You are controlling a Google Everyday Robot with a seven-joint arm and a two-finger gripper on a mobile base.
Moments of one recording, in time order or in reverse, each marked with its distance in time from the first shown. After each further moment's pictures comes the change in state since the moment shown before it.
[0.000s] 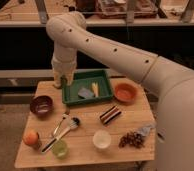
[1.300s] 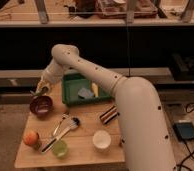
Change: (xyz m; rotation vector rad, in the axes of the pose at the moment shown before) arm 0.042 -0.058 0.167 0.312 -0.194 0.075
